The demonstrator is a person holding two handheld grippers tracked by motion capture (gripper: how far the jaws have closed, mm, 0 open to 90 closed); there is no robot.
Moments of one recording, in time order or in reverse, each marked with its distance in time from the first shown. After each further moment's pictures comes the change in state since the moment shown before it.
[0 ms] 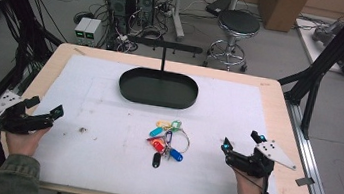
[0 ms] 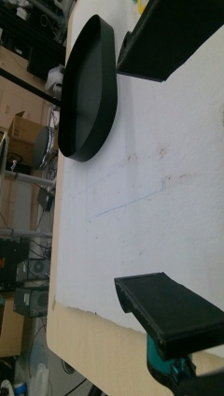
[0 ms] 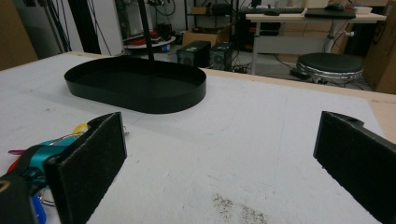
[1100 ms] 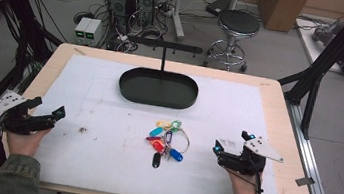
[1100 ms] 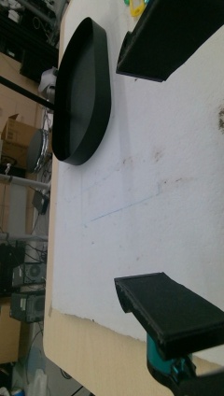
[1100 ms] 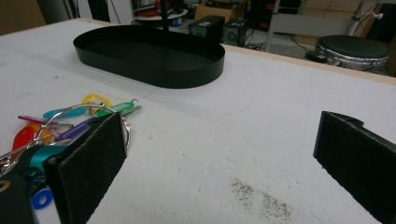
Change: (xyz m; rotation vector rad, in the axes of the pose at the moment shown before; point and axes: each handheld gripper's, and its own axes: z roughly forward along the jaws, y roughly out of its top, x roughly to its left) left arm -0.003 -0.001 0.003 0.020 -0.013 0.014; right arm 0.011 -0.005 0.017 0.111 0.053 -0.057
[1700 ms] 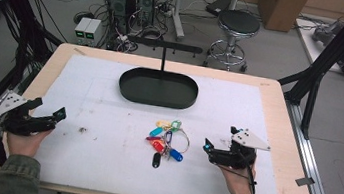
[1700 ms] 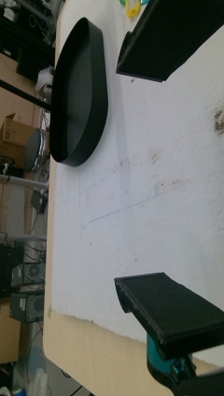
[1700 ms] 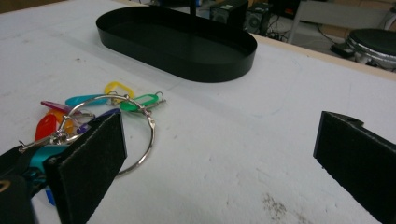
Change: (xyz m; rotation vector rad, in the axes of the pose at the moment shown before) left arm -0.003 0.000 -0.002 0.009 0.006 0.013; right arm 0.015 0.015 0.019 0.069 0.077 -0.067
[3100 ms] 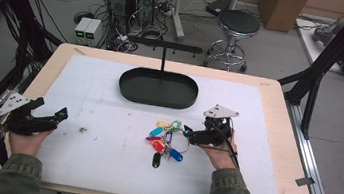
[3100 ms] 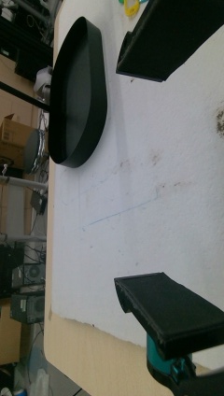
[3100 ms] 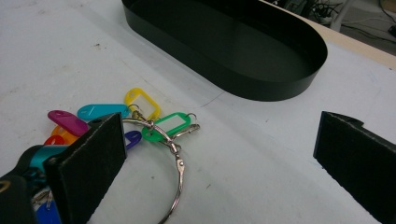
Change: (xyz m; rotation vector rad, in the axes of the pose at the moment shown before) left arm -0.003 -0.001 0.004 0.001 -0.008 0.010; right arm 0.017 0.043 0.071 0.176 0.133 -0.091
